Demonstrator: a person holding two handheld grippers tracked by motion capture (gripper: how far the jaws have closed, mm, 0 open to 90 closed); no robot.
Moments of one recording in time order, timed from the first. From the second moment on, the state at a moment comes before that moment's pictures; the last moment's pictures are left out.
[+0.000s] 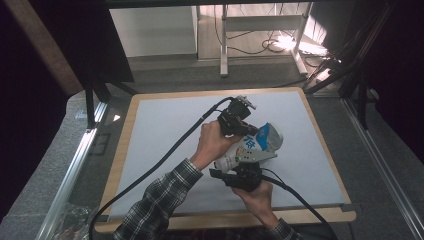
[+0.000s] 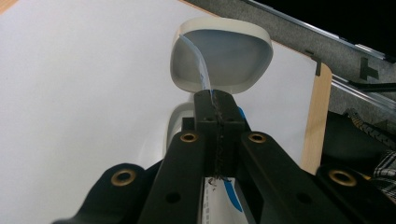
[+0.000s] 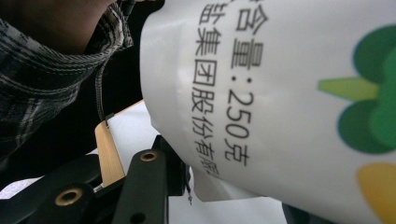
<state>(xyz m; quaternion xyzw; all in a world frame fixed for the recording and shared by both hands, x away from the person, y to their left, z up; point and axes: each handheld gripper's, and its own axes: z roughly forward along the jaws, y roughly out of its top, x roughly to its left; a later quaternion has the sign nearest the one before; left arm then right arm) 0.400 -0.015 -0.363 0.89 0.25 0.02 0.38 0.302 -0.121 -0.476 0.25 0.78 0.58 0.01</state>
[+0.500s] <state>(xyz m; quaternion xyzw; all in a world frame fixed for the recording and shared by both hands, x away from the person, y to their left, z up) 0.401 -0.017 -0.361 0.89 0.25 0.02 0.38 0.302 -0.121 -0.476 0.26 0.77 0.58 0.01</state>
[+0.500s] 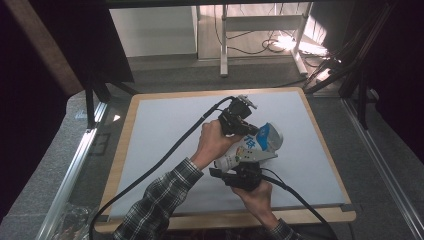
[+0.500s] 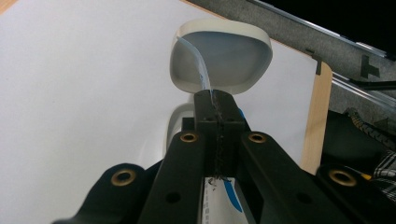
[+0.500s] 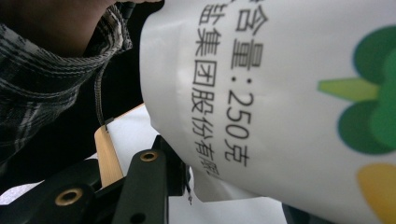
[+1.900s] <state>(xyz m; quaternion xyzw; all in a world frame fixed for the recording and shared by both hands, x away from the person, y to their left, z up) 0.404 -0.017 -0.362 0.89 0.25 0.01 0.38 0.303 -0.120 -0.477 0.26 0.77 0.59 0.02</state>
